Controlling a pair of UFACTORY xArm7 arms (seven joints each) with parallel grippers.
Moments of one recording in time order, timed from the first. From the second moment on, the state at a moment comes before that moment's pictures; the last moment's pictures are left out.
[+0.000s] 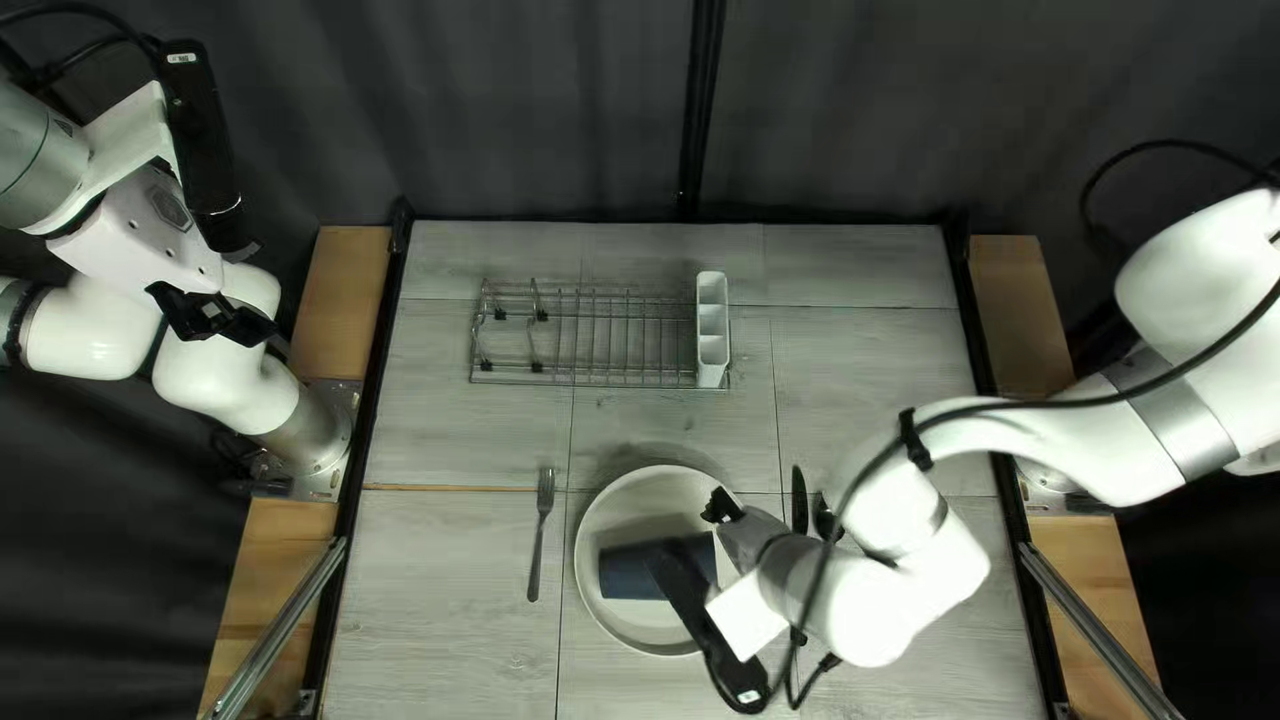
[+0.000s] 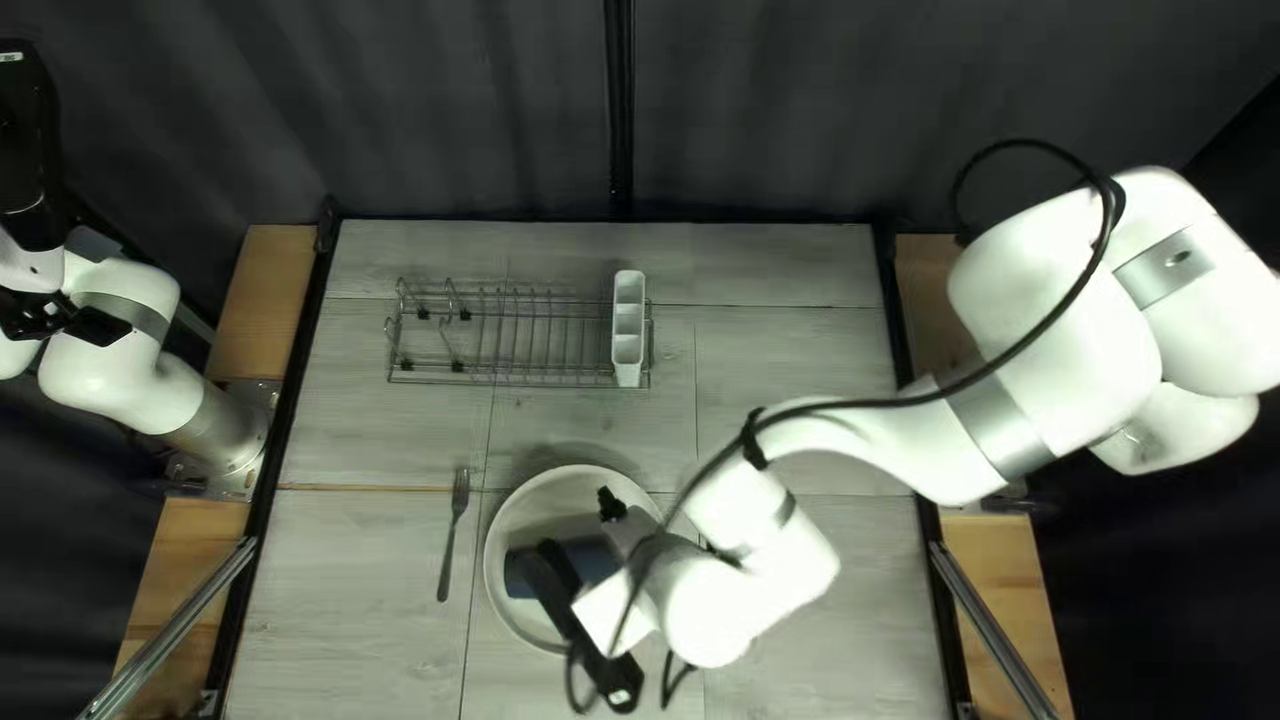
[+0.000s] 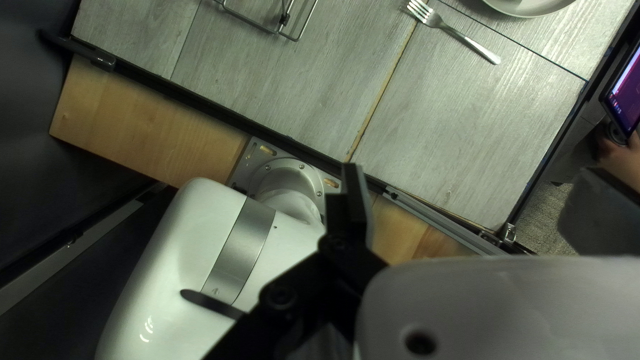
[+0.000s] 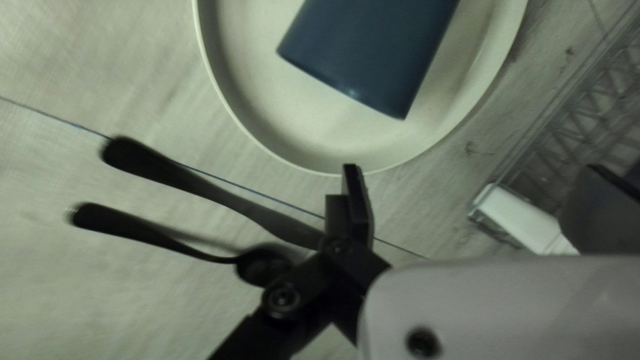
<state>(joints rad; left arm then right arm) 0.02 -1.14 -0.09 1.01 0.01 1.86 -0.52 0.78 0.17 -0.27 0.98 -0.68 0.84 0.18</state>
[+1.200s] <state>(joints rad) 0.02 -1.14 -0.09 1.01 0.01 1.86 -0.52 0.86 0.43 -0.40 1.02 -1.44 0.45 0.72</state>
